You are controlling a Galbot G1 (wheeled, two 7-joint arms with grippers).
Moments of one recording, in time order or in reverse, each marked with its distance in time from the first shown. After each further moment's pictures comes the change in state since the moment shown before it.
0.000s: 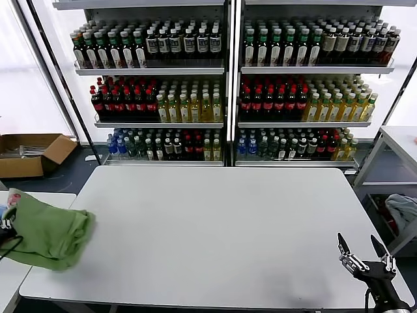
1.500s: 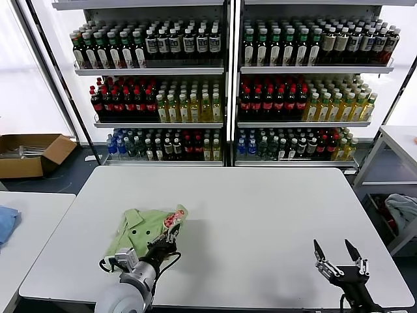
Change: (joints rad) left arm -0.227 -0.210 0.902 -0.201 -0.088 -0.011 -0.291; right arm 0.009 0.014 -0.173 0.015 -0.114 -0.018 0.007
